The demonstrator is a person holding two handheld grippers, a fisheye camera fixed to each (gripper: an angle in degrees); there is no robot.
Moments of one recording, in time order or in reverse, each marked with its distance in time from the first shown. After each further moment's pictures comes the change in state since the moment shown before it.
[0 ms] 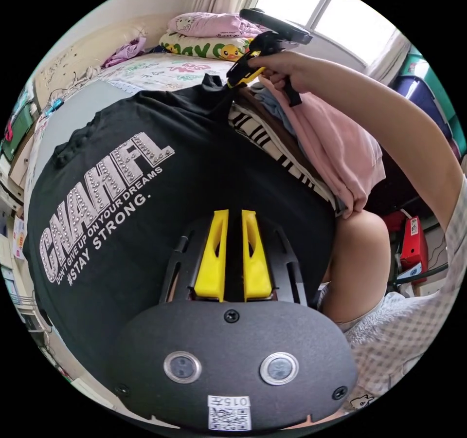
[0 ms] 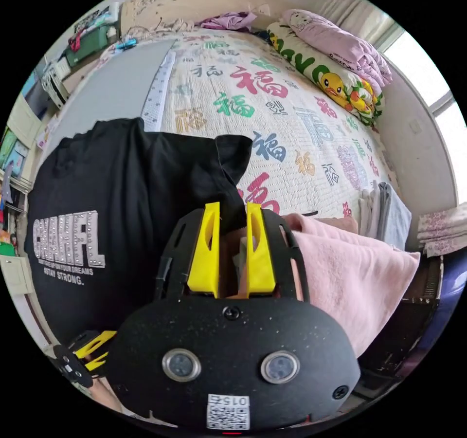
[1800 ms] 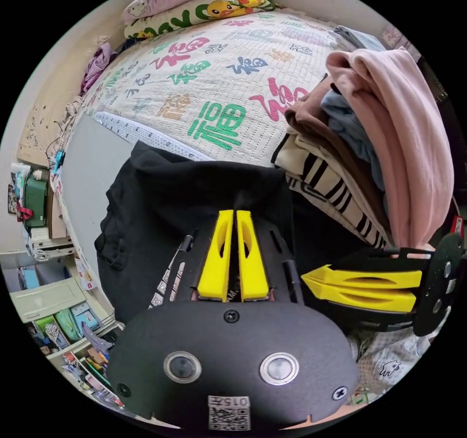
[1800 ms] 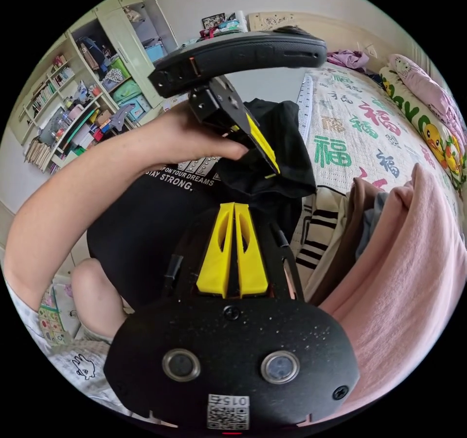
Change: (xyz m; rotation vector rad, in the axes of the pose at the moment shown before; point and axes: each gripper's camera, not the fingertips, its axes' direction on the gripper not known) left arm 0.015 -0.287 0.188 -0.359 -0.311 0.196; right arm 0.162 0.297 -0.224 0.189 -0.566 -0.421
